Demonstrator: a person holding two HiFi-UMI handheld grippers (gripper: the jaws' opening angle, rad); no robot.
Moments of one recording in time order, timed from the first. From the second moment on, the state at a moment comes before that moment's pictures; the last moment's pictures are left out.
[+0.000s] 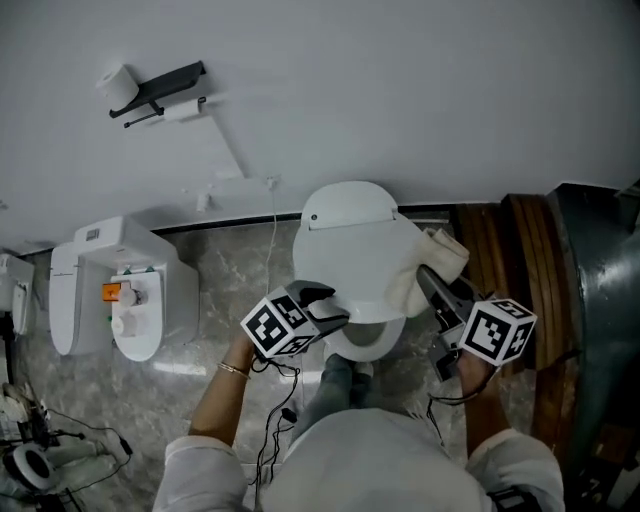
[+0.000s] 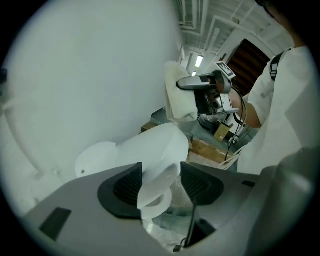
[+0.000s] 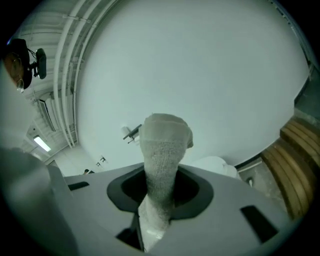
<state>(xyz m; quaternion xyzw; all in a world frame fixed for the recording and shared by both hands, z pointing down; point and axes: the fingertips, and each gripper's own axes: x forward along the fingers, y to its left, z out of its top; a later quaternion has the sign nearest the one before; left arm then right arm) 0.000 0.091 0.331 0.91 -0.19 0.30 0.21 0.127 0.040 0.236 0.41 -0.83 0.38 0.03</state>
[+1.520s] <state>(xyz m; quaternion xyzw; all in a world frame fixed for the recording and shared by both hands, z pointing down) 0.000 0.208 0.708 0.69 -0.46 0.29 0.48 0.090 0.168 0.657 0.37 -0.74 0.49 0.28</state>
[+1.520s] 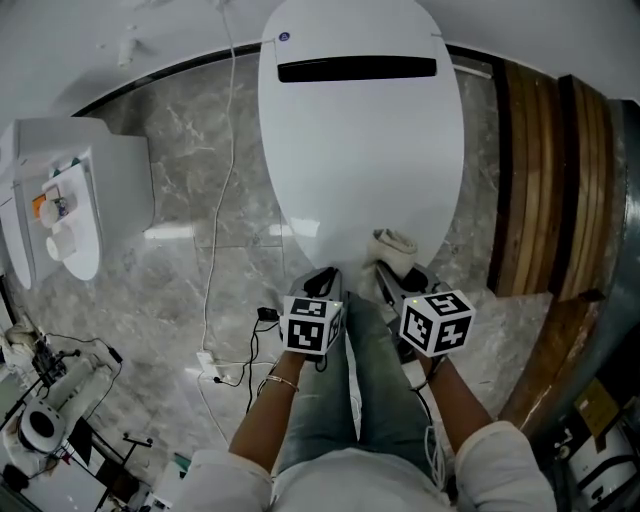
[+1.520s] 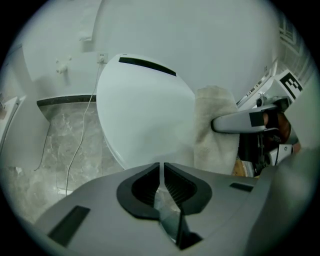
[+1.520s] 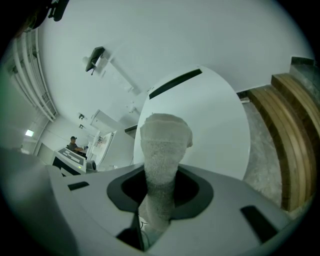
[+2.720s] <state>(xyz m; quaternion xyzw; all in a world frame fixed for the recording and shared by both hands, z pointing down) -0.056 0.147 0.676 0.65 -0.56 0.22 0.46 0.042 0.117 0.646 0.35 -0.75 0.48 0.29</state>
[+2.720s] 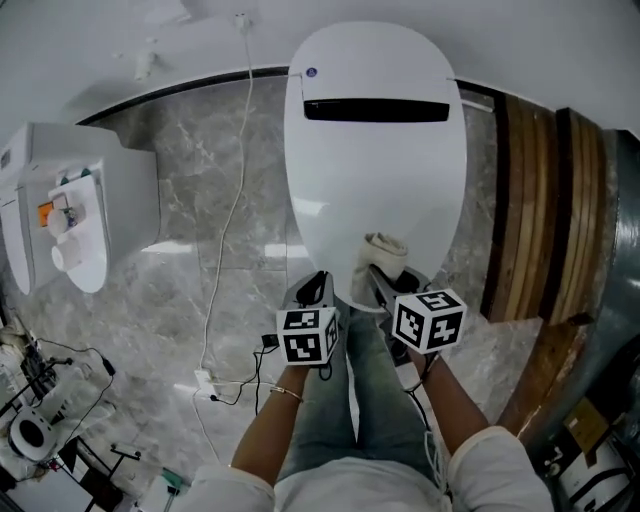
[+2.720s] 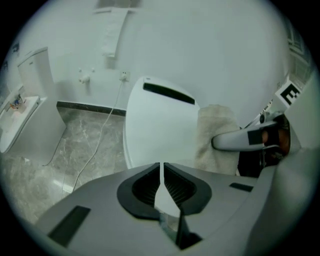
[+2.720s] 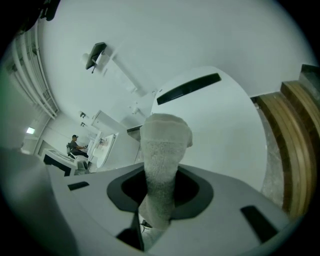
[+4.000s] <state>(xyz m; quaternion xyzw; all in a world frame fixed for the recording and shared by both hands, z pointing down) -0.022 -0.107 0.659 0.72 -0.54 0.21 0.39 0.088 -0.119 0.695 0.43 -0.70 0.49 0.31</state>
